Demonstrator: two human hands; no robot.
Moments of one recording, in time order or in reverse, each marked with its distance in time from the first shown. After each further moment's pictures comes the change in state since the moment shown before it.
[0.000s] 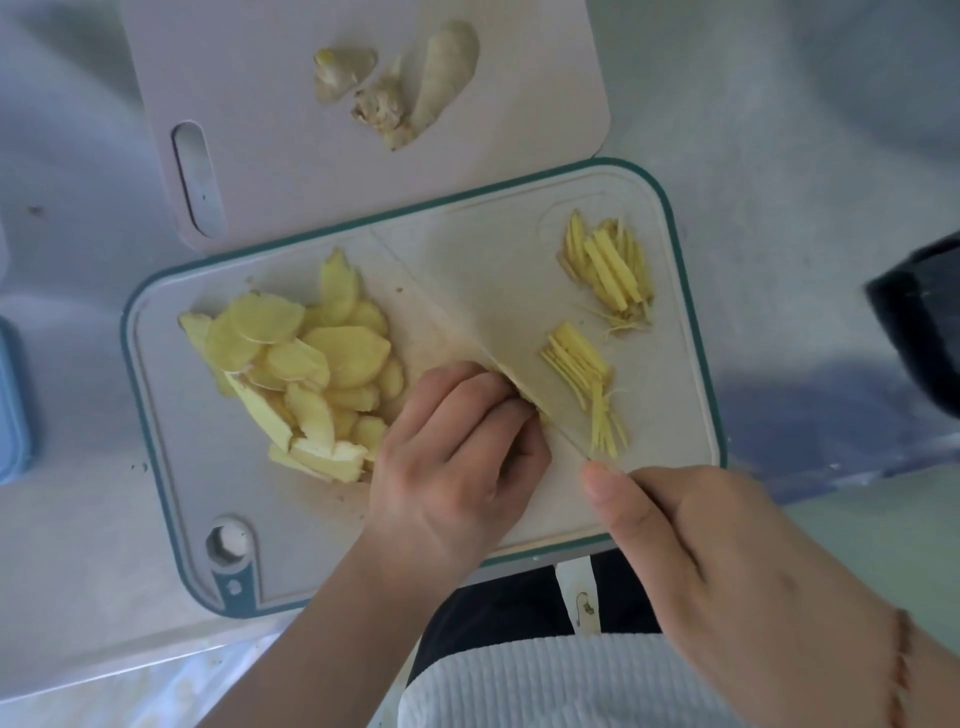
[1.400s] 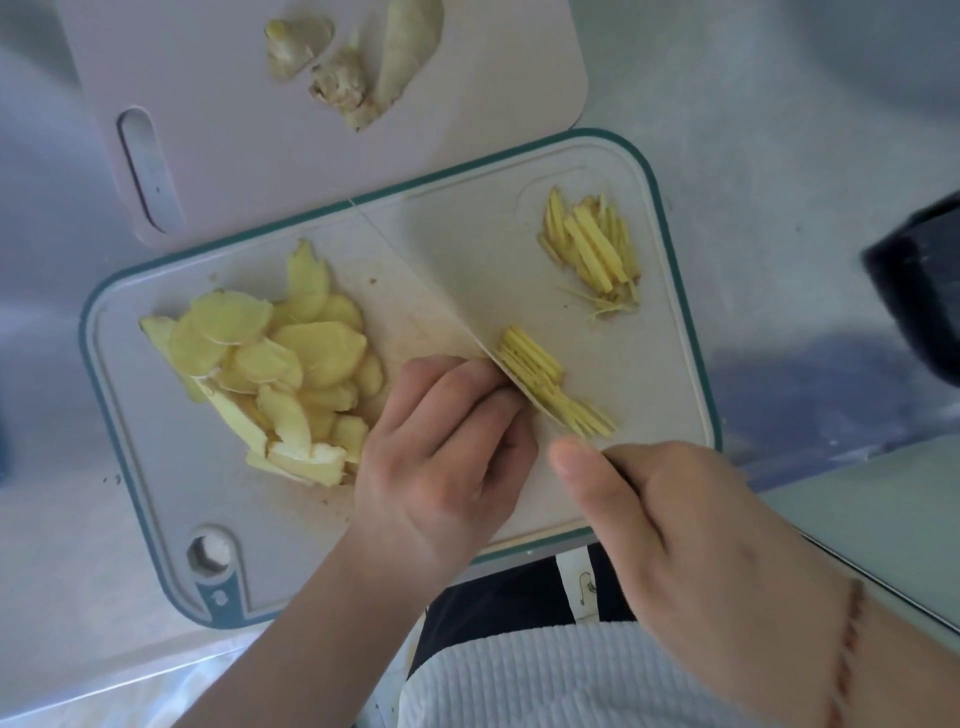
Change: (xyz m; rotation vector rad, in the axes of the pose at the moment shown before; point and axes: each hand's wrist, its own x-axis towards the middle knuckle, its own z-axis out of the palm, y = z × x) left_hand -0.002 -0.002 0.001 0.001 -0.004 0.017; right_hand 0.008 -0.009 0.004 0.057 -0.025 0.073
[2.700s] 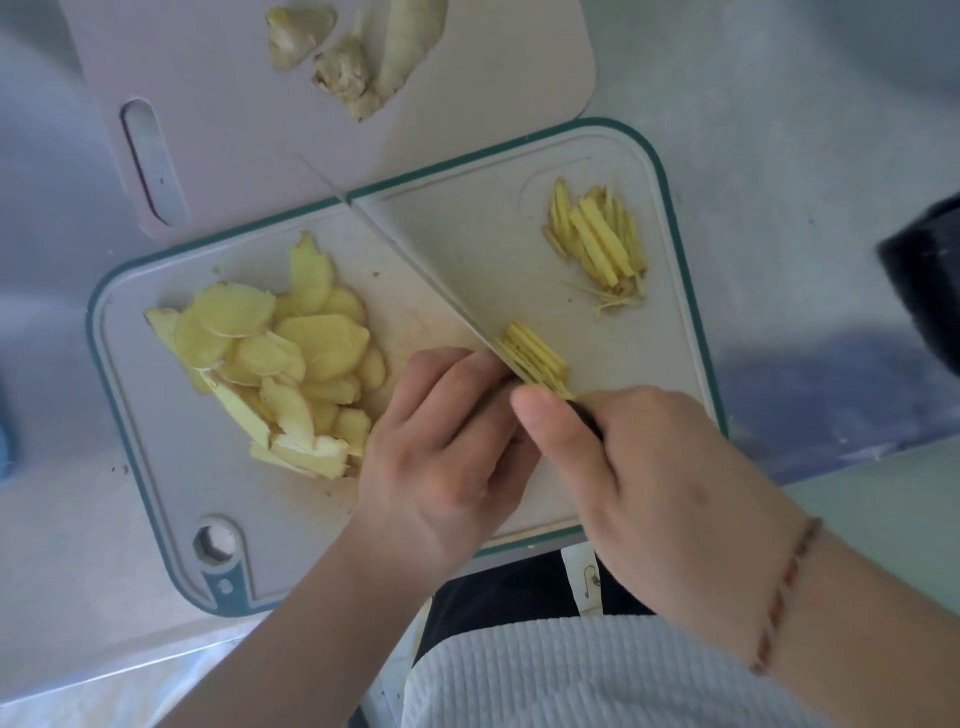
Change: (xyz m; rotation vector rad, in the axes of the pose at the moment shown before) left_hand 0.003 0.001 0.000 -0.025 -0.029 0.009; right_hand 0.020 -0.008 -0.001 -0.082 0.044 -0.085
